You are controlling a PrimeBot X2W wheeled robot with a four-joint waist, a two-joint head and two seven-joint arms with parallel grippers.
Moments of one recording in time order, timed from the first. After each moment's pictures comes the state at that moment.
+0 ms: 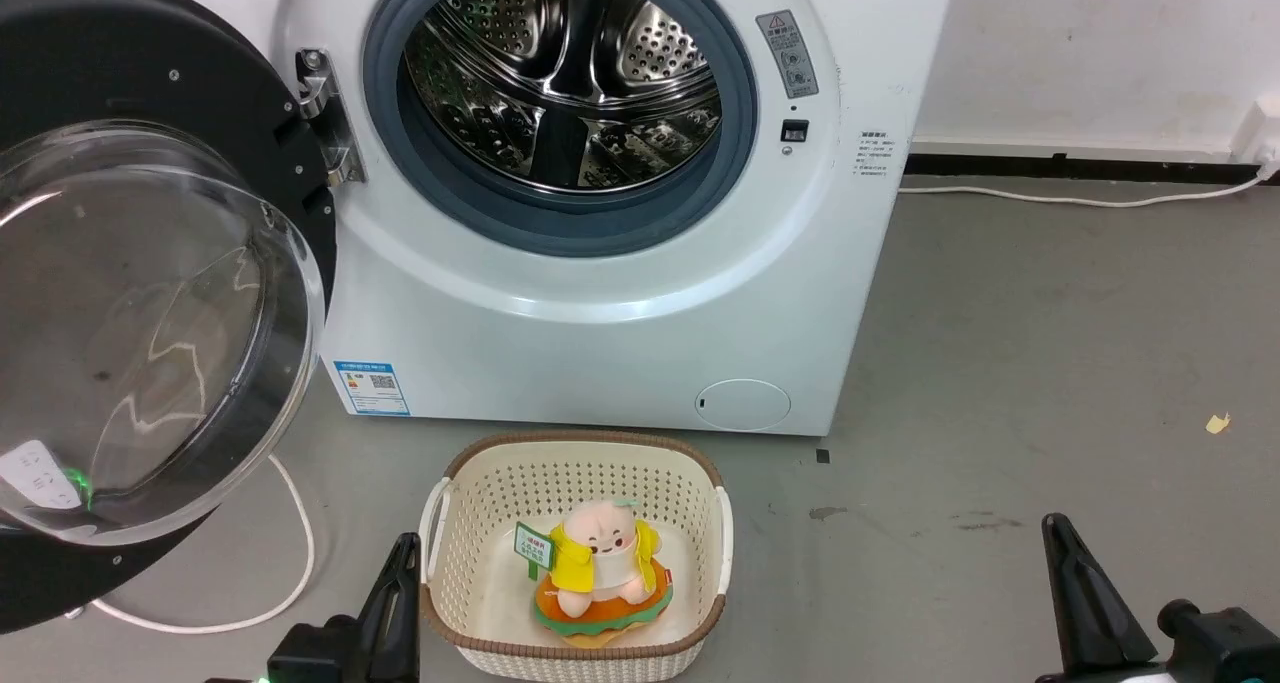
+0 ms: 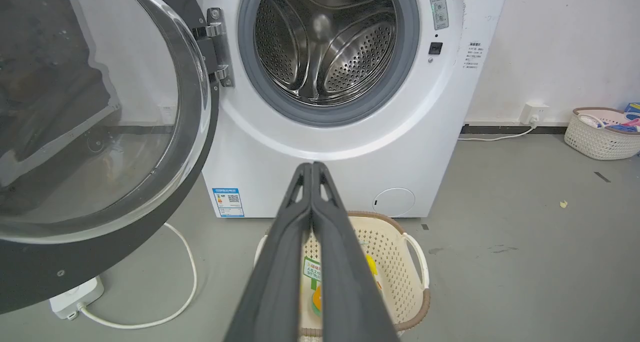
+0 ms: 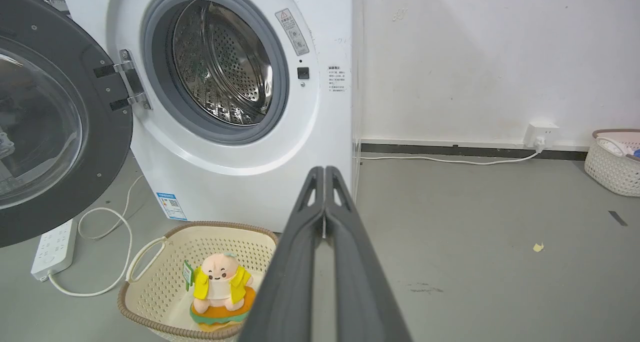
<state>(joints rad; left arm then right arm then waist) 0.10 0.17 -0.18 0.06 -0.19 0.10 -0.22 0.14 -0.06 -0.06 0.00 0.12 0.13 -0.20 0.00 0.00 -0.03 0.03</state>
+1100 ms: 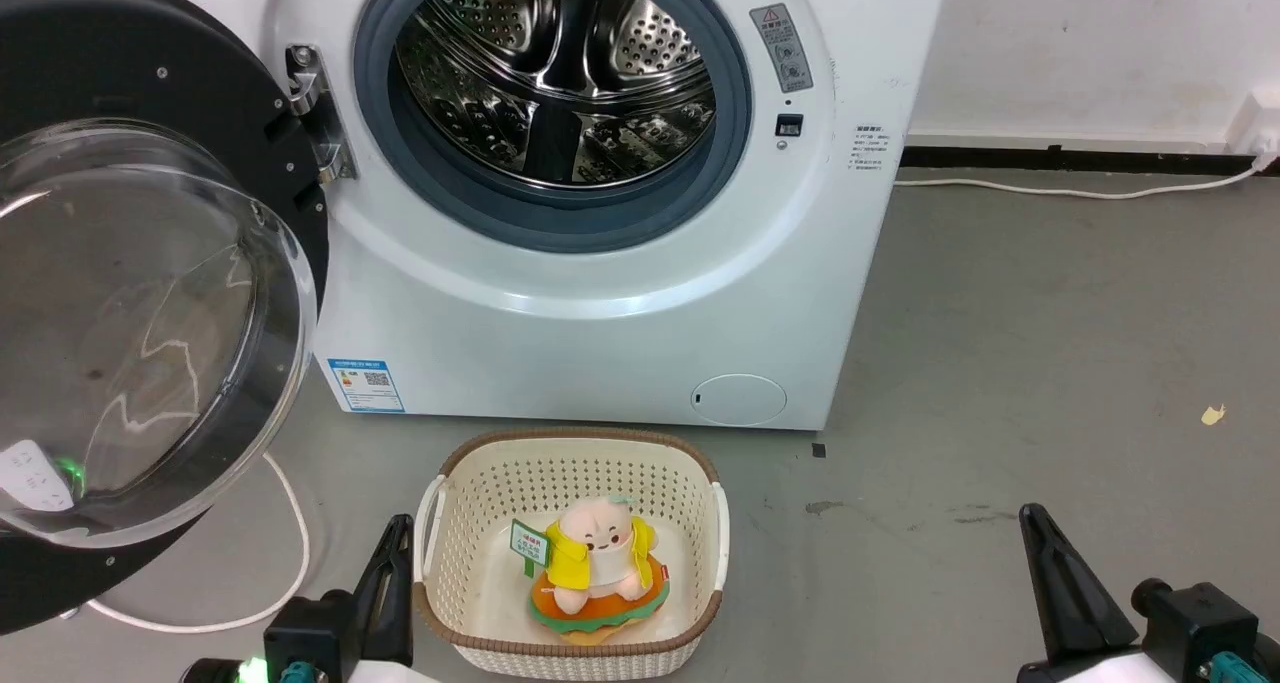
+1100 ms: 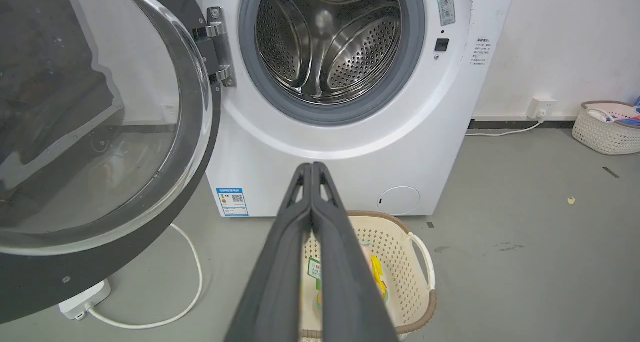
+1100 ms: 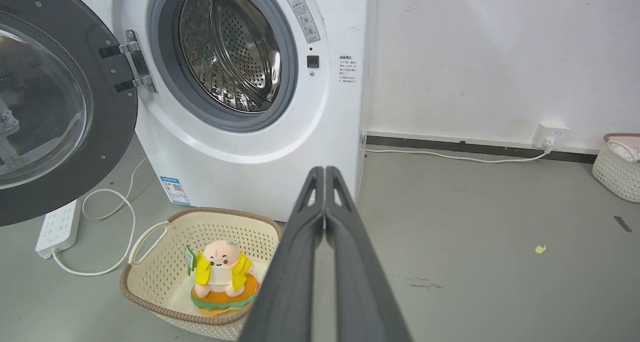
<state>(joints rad) 0.08 0.14 -0.12 0.04 -0.13 0.07 -0.16 0.11 -0.06 -0.04 0.00 0.09 0.13 -0.14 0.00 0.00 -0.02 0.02</state>
